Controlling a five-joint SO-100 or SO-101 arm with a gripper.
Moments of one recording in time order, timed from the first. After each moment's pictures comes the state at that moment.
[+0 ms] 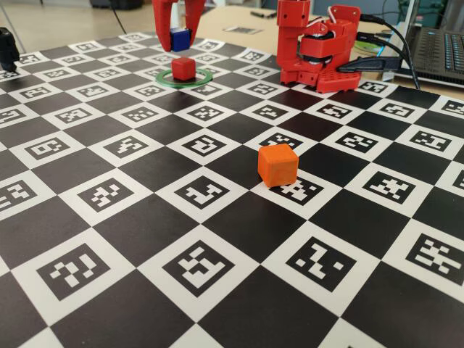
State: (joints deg) arm 58.2 99.8 115.7 68.8 -55.2
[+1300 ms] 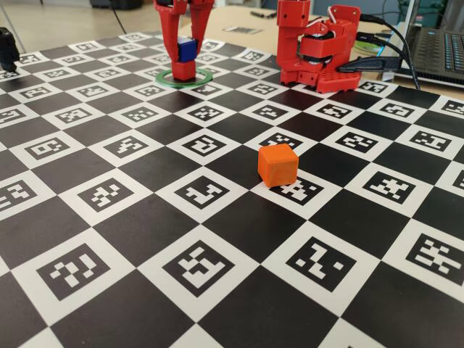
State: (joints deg) arm 58.2 99.9 120.6 65.8 -57.7
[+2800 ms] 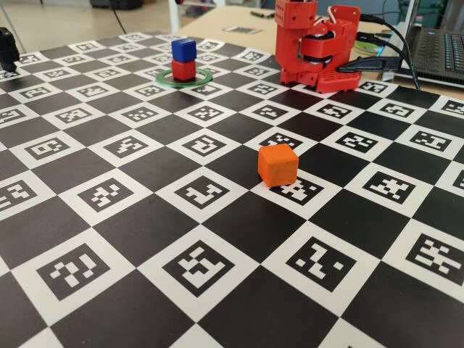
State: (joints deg) arm 27.6 99.9 89.1 98.3 -27.3
